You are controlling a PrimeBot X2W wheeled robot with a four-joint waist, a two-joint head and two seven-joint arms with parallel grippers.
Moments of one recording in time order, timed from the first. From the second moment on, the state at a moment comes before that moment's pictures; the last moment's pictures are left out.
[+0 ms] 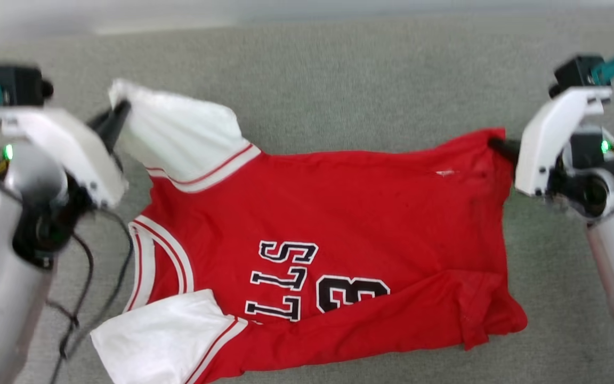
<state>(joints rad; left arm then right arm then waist) -0.71 0.59 -0.39 0.28 -0.92 0.01 0.33 -0.83 -0.28 0.22 0.65 0.62 0.13 0.69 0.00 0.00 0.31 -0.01</state>
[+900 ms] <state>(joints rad) 0.11 0.53 -0.31 0.11 -1.14 0.17 0.18 -0.05 -0.19 0.00 0.27 0.60 0.13 0.62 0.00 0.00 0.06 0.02</state>
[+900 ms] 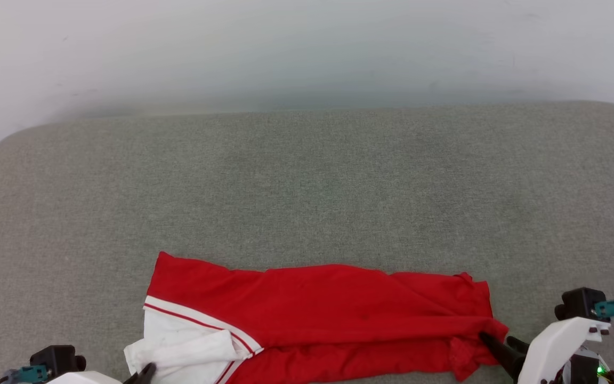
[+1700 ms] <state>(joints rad) -0.05 0.50 -0.38 -0.07 -0.66 0.28 -0.22 0.03 -0.21 -0.11 -0.04 0.46 0.13 0.72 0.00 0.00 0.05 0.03</state>
